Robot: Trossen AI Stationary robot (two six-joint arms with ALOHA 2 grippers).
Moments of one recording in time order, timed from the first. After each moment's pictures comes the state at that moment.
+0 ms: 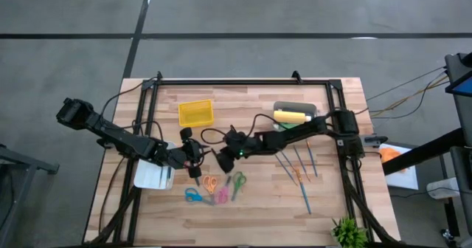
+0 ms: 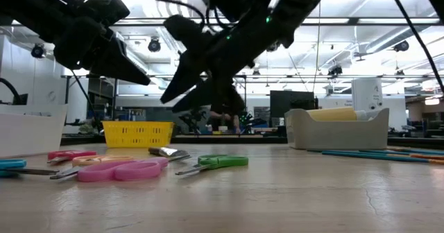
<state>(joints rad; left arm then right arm) -0.36 1.20 0.47 0.06 -0.63 -0.16 0.07 2.04 1.30 0.09 0.12 0.73</state>
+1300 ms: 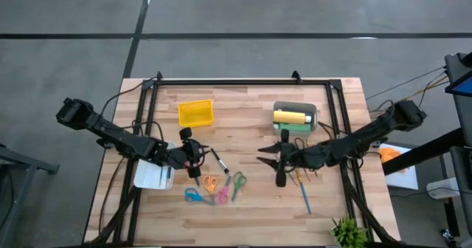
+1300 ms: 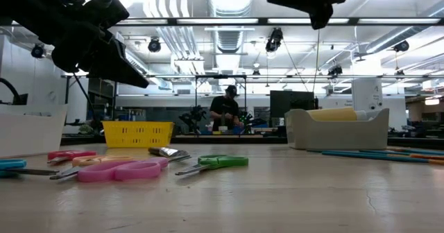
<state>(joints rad) -0.36 1.20 0.47 0.04 -0.63 -0.16 0.40 1.32 0.64 0.52 0.55 0.18</state>
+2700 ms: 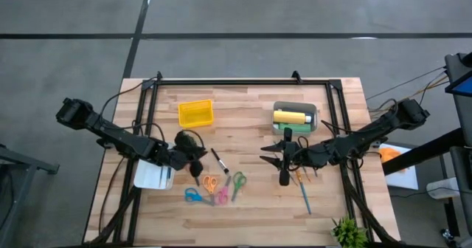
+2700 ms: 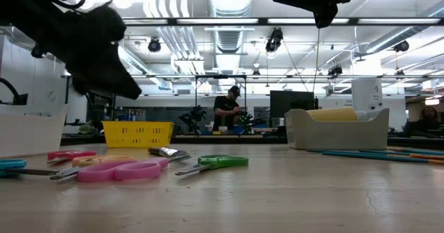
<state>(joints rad) -0.36 1.19 0.47 -0.07 -0.58 -0.78 0.40 1.27 0.61 0.50 0.55 0.16</state>
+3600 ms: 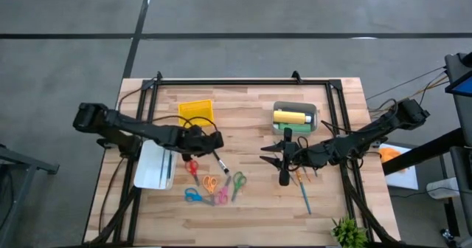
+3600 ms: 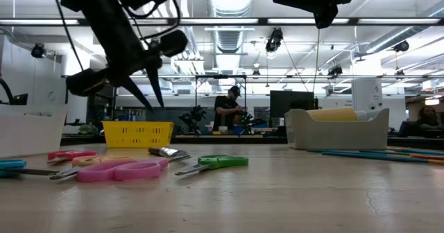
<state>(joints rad) -0.12 1.48 0.85 -0.46 -0.26 -1.89 0.40 1.27 0.61 0.50 0.55 0.16</state>
